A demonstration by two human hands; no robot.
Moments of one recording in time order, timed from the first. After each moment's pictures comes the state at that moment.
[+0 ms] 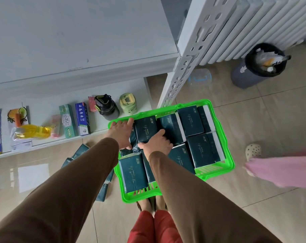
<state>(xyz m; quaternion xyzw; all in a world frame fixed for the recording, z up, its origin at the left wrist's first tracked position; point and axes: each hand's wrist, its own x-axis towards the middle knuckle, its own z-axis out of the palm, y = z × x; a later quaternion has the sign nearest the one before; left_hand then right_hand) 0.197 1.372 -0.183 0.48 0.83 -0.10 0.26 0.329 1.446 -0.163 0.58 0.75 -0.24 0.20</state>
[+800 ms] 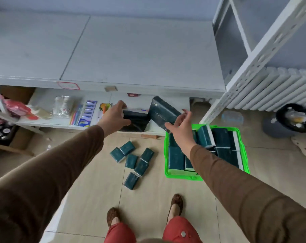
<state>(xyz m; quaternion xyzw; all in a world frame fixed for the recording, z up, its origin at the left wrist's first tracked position) 0.168 1.100 0.102 0.21 0.92 0.27 0.18 0.326 1.320 0.080 0.32 0.69 -0.64 -0.10</state>
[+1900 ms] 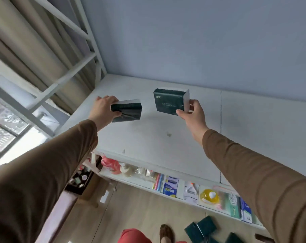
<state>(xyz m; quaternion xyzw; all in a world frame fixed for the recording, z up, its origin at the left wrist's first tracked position) -0.378 0.633 0.211 0.15 0.97 0.19 -0.07 -0.276 0.951 0.181 0.18 0.75 -0.62 -0.13</state>
